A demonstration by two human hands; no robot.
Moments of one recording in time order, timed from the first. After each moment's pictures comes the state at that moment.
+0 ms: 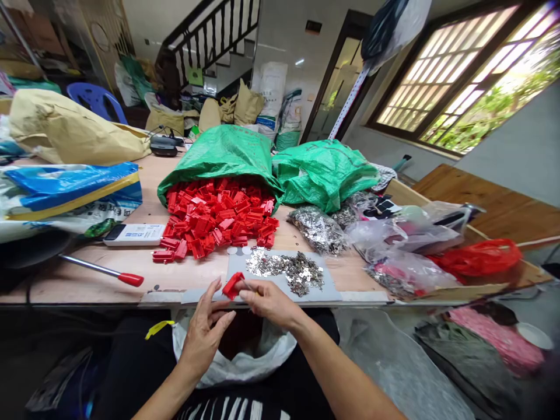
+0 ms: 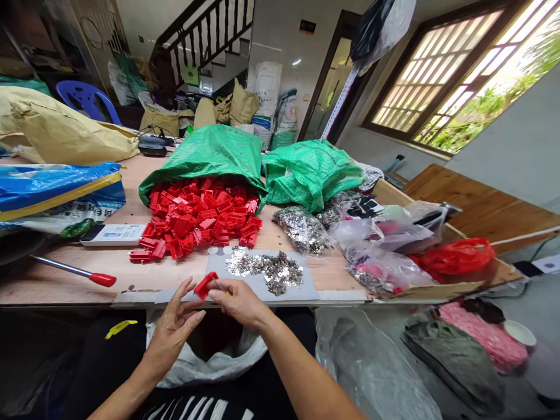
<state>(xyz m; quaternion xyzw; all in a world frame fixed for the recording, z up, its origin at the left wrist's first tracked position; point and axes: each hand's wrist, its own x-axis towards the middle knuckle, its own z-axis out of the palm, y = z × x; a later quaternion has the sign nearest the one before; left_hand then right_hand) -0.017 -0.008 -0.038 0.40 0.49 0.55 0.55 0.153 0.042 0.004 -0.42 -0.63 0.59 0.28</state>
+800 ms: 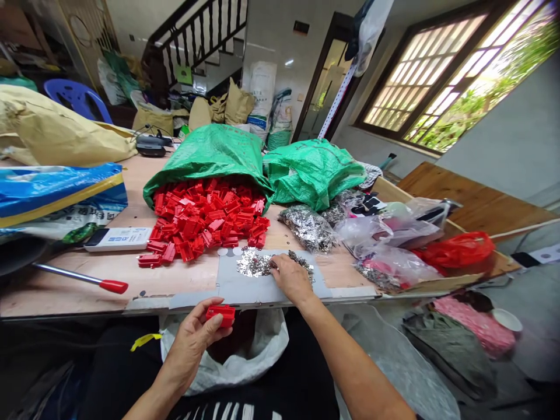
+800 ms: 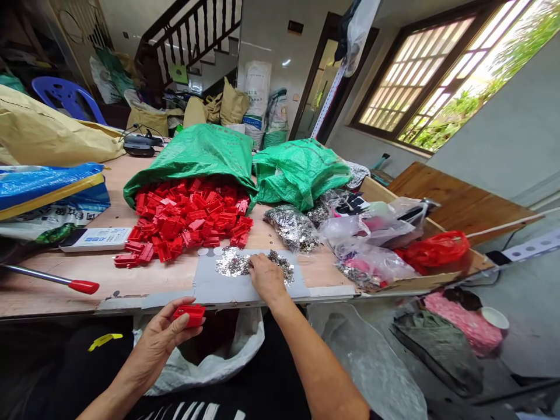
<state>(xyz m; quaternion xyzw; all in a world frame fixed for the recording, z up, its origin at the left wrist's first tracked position) -0.015 -0.012 -0.029 0.25 0.44 0.50 0.70 0.220 0.074 -0.001 -0.69 -0.72 0.03 0.05</state>
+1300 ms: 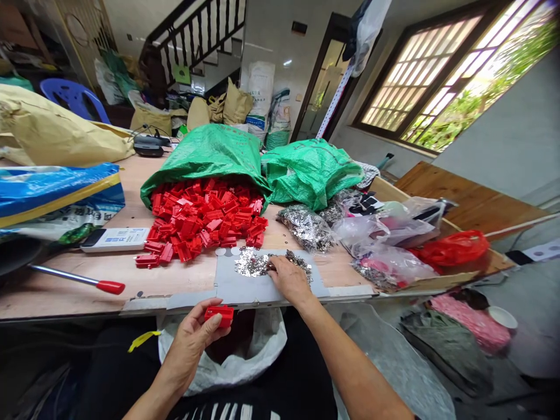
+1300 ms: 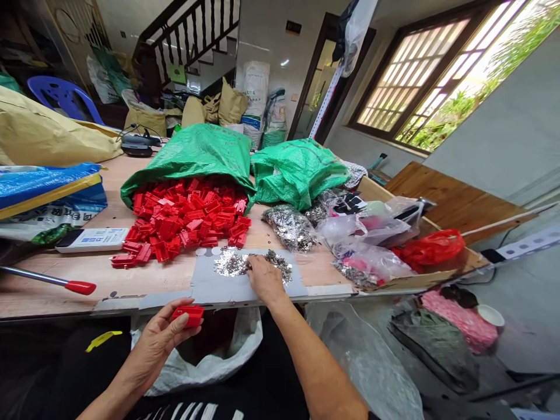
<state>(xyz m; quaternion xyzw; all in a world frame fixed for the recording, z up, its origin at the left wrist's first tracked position) -0.011 -0.013 -0.033 0.25 0.45 0.51 0.69 0.222 0.070 -0.005 -0.69 -0.72 0.04 0.04</state>
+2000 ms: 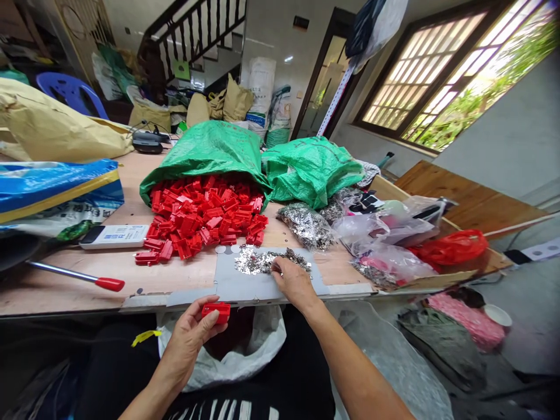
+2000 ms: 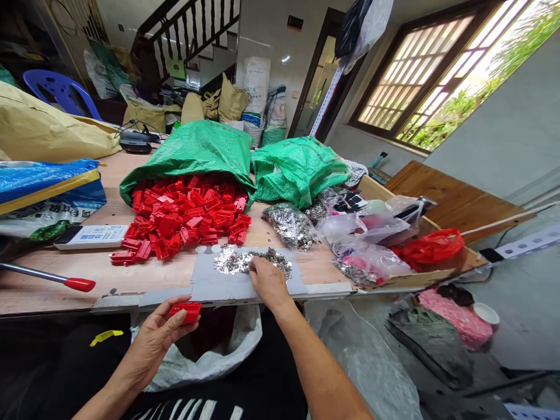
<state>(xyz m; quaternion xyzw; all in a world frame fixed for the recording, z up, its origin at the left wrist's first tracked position) -0.015 -0.012 -0.038 0.25 0.46 0.51 0.68 0.228 0.059 -0.005 -0.68 -0.73 0.05 0.11</state>
